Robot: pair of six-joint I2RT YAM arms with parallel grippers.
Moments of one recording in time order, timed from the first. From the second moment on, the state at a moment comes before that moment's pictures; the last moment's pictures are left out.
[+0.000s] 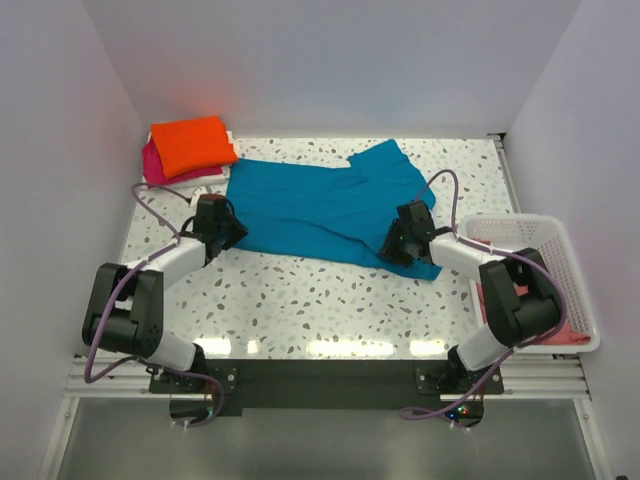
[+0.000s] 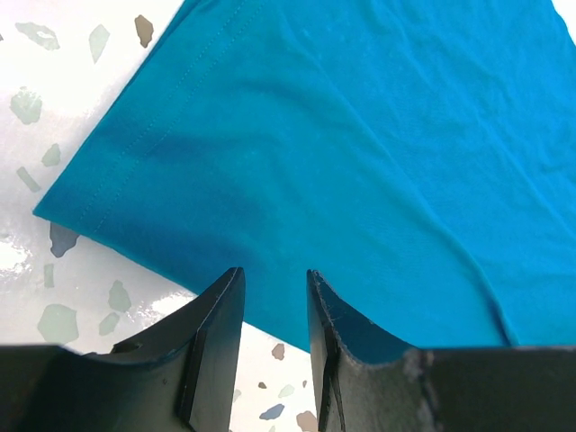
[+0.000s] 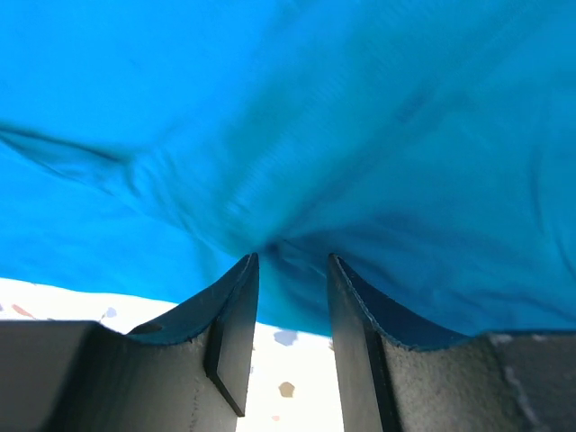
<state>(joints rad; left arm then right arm) -0.17 1.48 0.72 -0.01 -0.11 -0.80 0.35 1.60 0.83 -0.22 0.00 0.76</state>
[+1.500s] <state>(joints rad) -0.16 1.56 0.72 -0.07 -0.14 -0.83 0.41 1.63 0.87 -0.24 0.04 0.74</state>
